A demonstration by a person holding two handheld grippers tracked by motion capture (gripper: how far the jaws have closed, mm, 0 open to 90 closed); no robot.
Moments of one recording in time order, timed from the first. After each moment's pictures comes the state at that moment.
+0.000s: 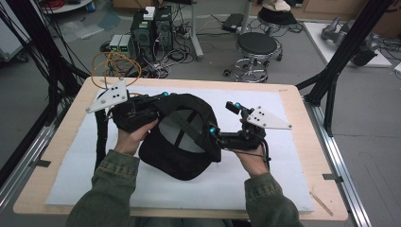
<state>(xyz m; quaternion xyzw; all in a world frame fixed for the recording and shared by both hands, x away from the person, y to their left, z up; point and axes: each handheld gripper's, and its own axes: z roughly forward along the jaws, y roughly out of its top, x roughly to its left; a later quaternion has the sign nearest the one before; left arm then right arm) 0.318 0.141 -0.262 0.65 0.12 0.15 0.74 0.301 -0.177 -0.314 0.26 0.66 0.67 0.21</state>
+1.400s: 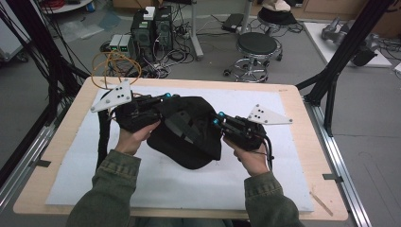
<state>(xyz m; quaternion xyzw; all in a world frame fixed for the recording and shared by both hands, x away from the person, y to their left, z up) 0.322 0.138 -0.267 0.66 0.12 0.15 0.72 0.299 -0.178 -0.307 0.25 0.68 0.68 0.15</state>
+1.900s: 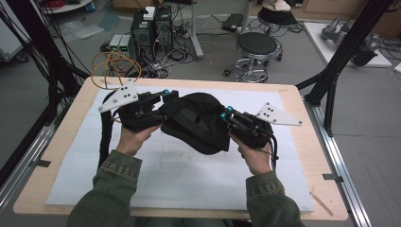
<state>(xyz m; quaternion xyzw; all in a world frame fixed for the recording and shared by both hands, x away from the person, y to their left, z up) 0.322 0.132 -0.269 0.68 0.17 0.18 0.69 0.296 -0.189 -0.298 0.27 0.65 0.69 0.19</state>
